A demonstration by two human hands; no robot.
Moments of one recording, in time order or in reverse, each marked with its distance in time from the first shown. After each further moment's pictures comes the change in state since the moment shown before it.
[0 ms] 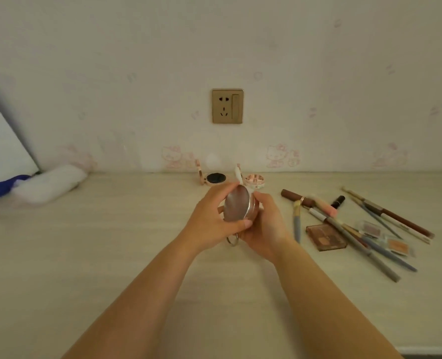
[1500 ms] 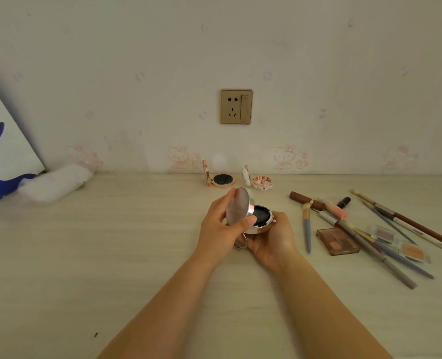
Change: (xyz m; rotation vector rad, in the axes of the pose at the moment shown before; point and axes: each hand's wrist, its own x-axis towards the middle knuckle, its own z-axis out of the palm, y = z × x) left_hand -0.008 -0.020 0.020 -0.328 0.200 -0.162; right_hand 0.015 0.021 -0.007 0.180 0.073 -0.030
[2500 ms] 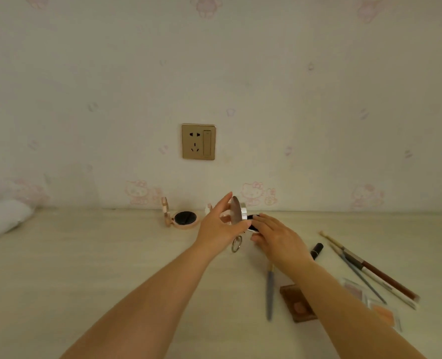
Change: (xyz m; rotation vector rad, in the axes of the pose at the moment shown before) left_hand 0.119 0.013 0.075 0.031 -0.097 -0.020; right_hand 0.057 -0.119 -0.068 -2.089 0.036 -0.848
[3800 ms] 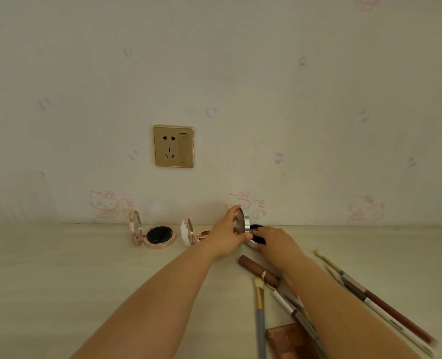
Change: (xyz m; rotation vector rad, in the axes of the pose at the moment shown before) left_hand 0.099 -0.041 0.053 0.278 -0.306 -0.078; right_hand 0.059 0.087 0.044 0.064 -0.333 0.297
